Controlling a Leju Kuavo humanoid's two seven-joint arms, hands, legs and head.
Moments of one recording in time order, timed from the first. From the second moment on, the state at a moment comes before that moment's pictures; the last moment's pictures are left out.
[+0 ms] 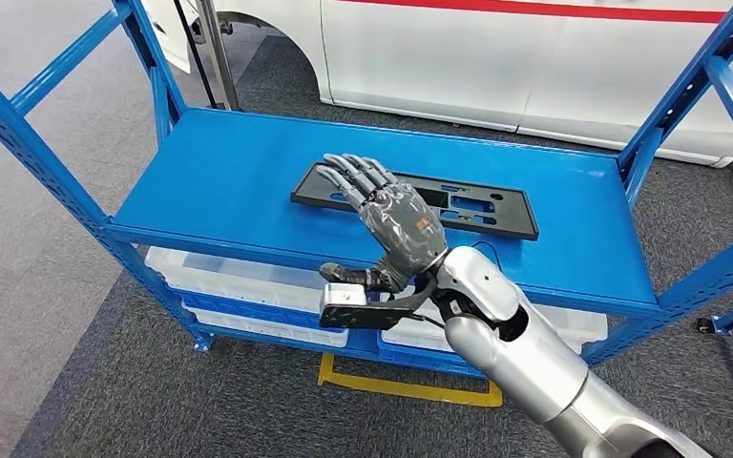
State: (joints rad) left arm -0.05 -0.02 -0.95 -0.12 1.50 0.19 -0.18; right arm -0.72 -0.13 0.85 -1.19 0.83 -0.14 -0.27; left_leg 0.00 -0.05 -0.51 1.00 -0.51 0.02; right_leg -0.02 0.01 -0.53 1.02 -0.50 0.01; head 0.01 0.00
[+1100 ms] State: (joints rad) left arm -0.06 -0.03 -1.05 -0.09 1.51 0.19 -0.15; right arm -0.91 0.00 0.91 -0.65 1.00 -0.34 -0.18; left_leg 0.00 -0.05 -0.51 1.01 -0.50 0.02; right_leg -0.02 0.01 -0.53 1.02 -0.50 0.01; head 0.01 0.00
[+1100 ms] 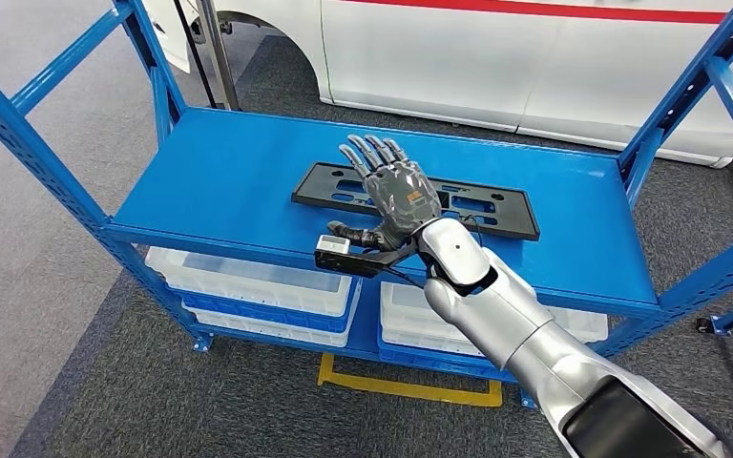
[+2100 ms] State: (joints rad) left arm -0.06 -0.03 -1.05 -0.09 1.51 0.20 -0.15; right arm -0.88 0.00 0.92 -0.65 0.98 -0.32 -0.21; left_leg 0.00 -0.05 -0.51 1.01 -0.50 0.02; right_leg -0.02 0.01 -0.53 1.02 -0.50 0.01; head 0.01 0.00
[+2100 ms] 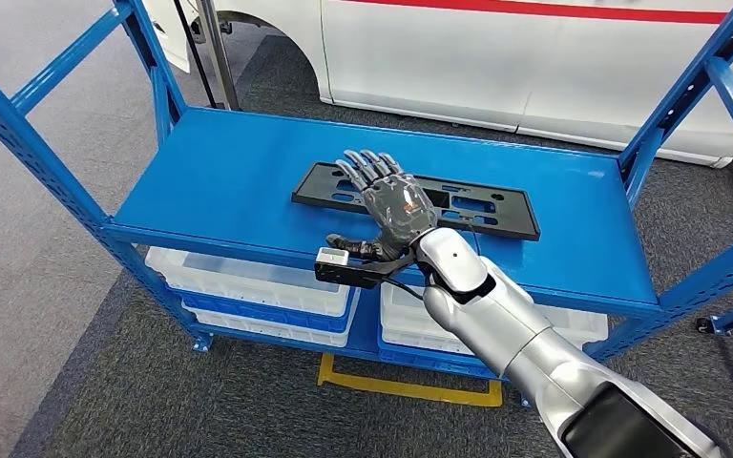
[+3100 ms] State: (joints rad) left arm -0.07 -0.04 -1.05 -0.09 1.51 0.20 -0.15; right arm -0.87 0.00 0.92 -0.64 0.97 -0.31 -0.23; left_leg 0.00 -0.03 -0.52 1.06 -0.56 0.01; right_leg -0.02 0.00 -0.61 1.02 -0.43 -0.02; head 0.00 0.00
